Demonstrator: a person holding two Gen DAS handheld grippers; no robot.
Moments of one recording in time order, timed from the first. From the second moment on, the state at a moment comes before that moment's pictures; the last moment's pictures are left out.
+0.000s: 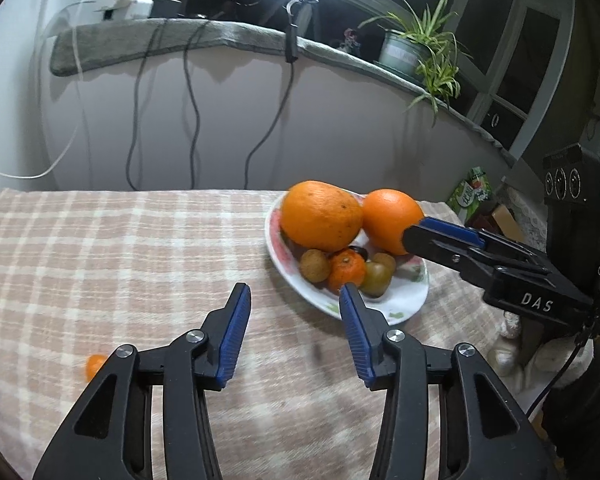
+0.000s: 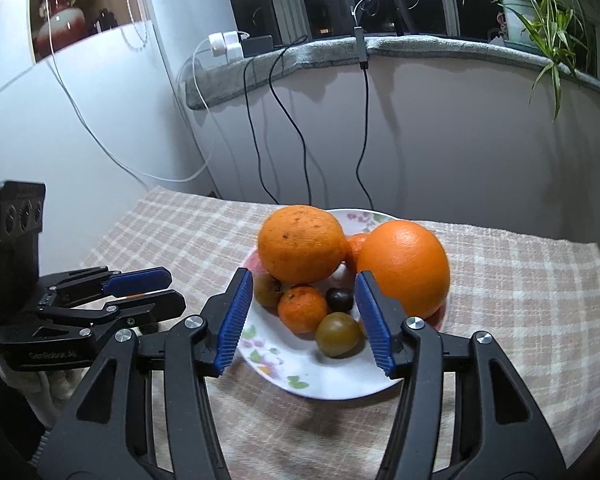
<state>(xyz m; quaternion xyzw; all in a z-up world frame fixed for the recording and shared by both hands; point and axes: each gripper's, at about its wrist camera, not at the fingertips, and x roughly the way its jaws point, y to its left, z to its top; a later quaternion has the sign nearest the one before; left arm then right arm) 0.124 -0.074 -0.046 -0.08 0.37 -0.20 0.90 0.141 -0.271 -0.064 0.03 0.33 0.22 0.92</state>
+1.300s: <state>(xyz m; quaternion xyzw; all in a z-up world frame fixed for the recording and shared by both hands) 0.089 0.040 -0.076 -0.11 0.40 -0.11 0.91 0.103 -0.150 -0.098 -0.06 0.37 0.34 0.86</state>
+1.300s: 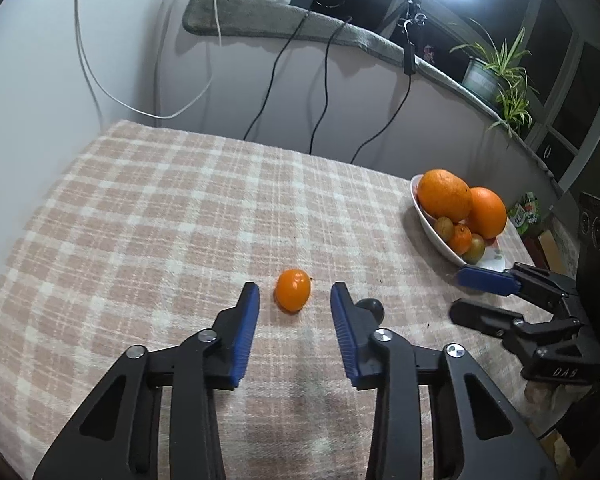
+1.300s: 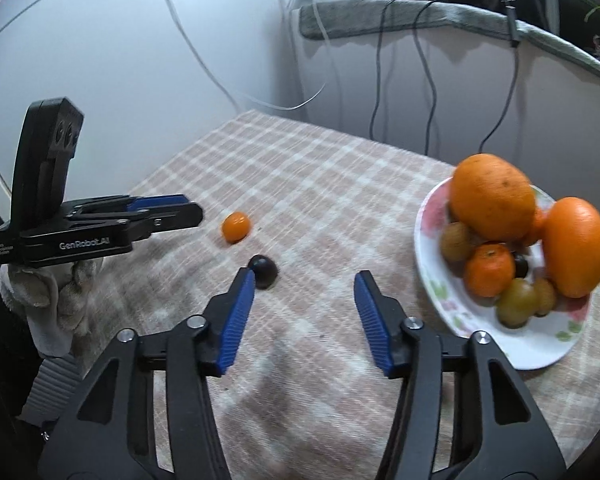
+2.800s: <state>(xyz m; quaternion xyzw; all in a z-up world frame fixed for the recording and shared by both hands) 0.107 0.021 -0.091 -0.08 0.41 -0.11 0.90 0.118 -0.106 -0.124 -0.06 0.41 0.37 0.83</state>
